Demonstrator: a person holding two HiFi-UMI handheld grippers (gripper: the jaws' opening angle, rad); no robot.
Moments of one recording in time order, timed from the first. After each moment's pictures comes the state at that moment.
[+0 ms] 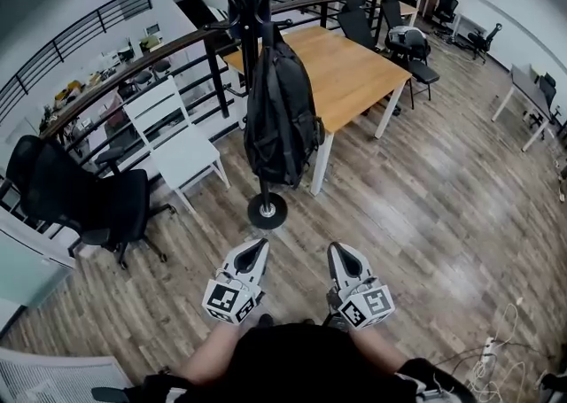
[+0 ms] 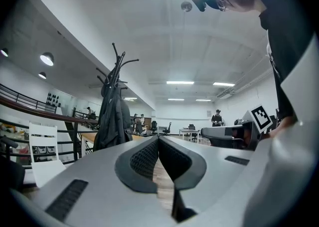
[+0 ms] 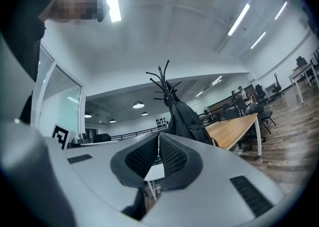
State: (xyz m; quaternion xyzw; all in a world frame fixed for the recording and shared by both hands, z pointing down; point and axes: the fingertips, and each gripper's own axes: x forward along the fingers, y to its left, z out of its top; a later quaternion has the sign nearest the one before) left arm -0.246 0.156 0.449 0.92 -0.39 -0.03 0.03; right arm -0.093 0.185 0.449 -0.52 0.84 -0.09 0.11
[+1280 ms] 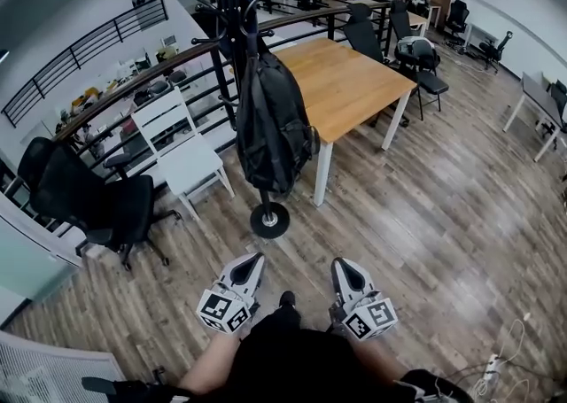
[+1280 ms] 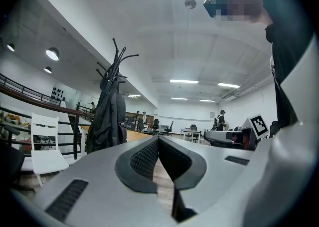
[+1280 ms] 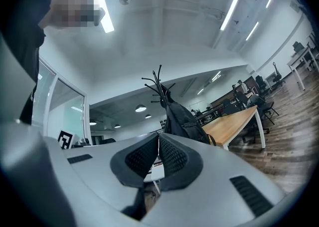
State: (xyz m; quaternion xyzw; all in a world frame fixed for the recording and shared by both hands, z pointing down) left arm -0.204 0.183 0.464 0.91 -0.41 -0.03 0.06; right arm -0.026 0.211 0.470 -0.49 0.85 -0.13 0.14
